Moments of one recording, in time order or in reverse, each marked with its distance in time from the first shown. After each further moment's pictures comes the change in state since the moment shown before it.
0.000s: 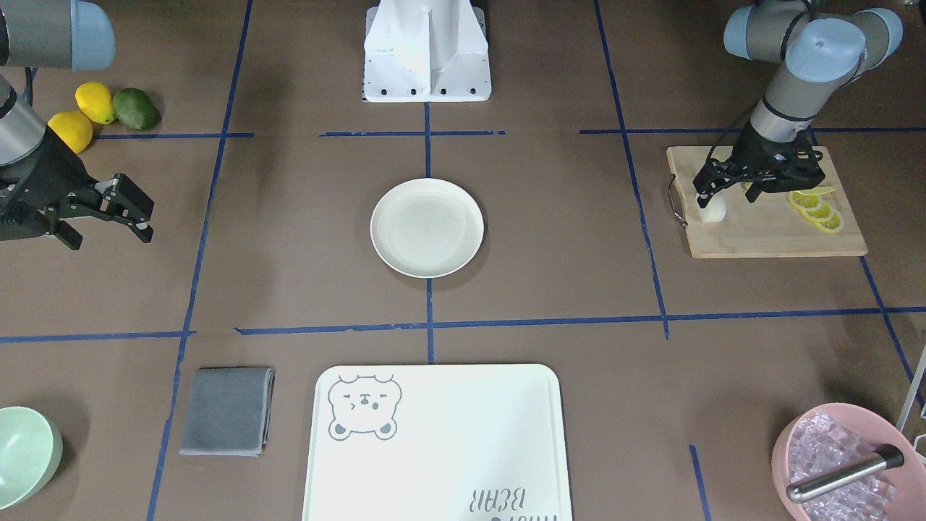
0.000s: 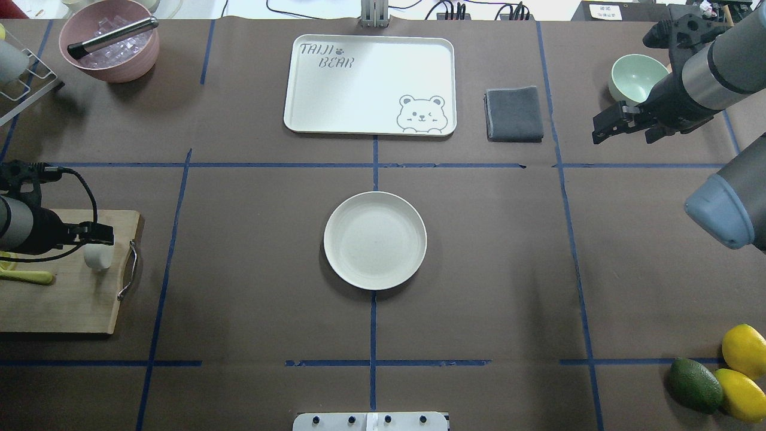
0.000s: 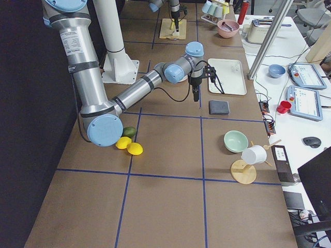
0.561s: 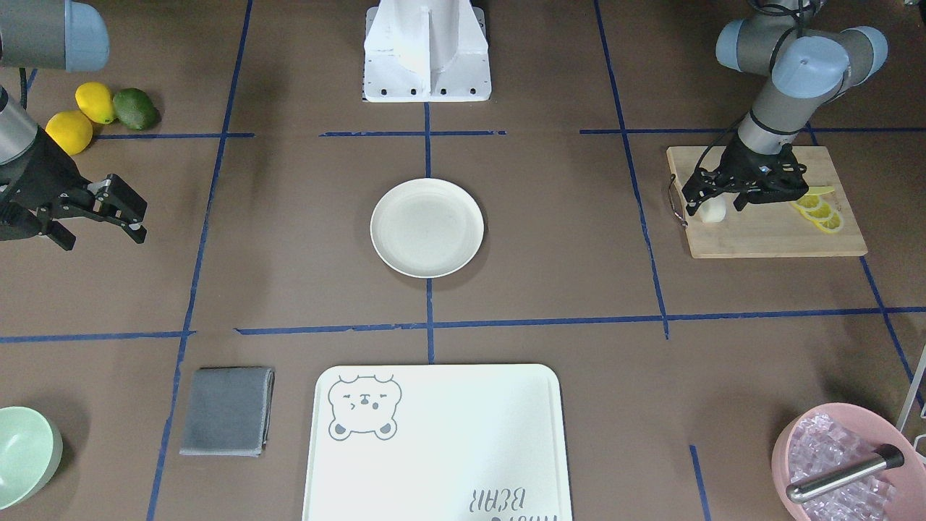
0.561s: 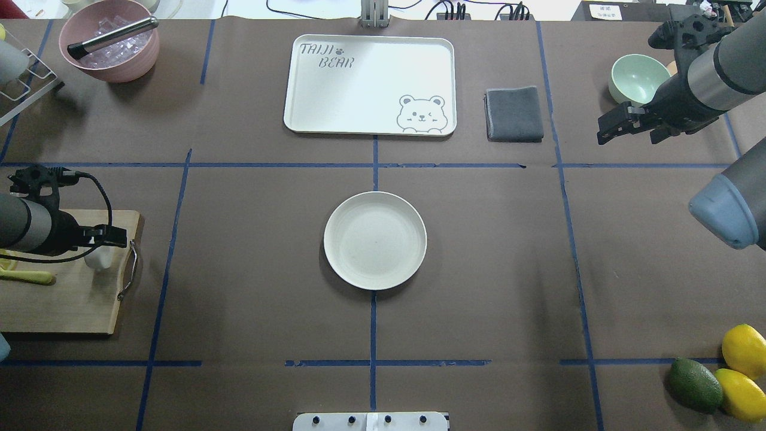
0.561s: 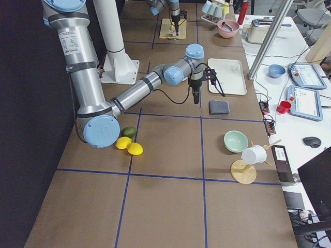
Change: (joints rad) left arm 0.024 -0.038 0.050 -0.021 -0.002 -0.007; right arm 0.004 -0.009 -0.001 0.002 0.000 -0.006
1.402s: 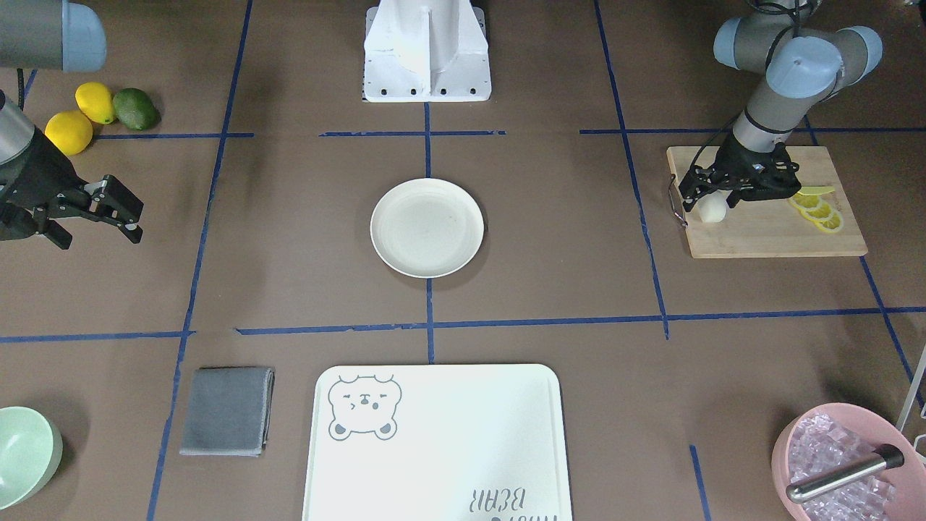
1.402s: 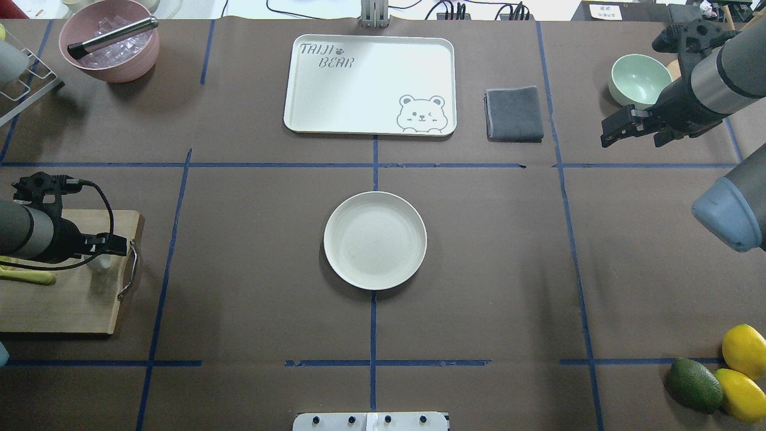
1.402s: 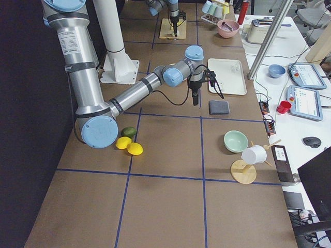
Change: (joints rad) left arm 0.017 0.018 -0.009 0.001 -0.007 -0.001; right arm 0.000 -0.013 0.000 0.004 -0.001 0.007
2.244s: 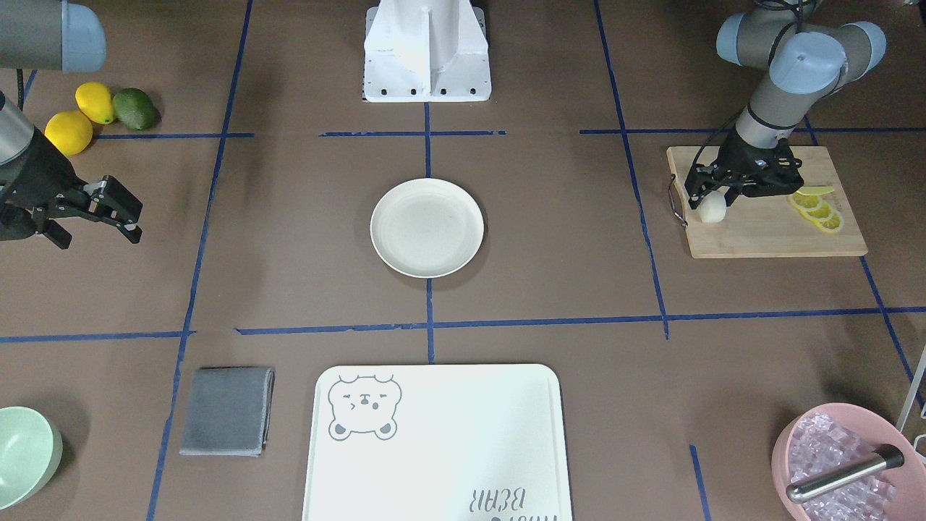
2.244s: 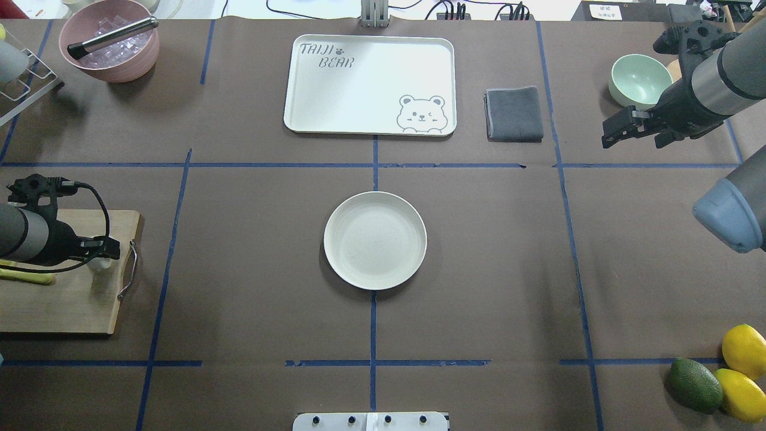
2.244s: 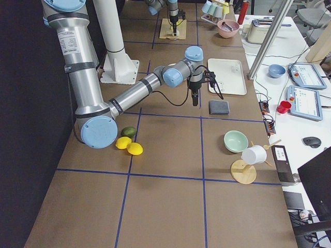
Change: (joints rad) left arm 0.000 0.012 -0.011 0.001 -0.004 0.001; right arm 0.000 -0.006 0.000 0.002 0.000 0.004
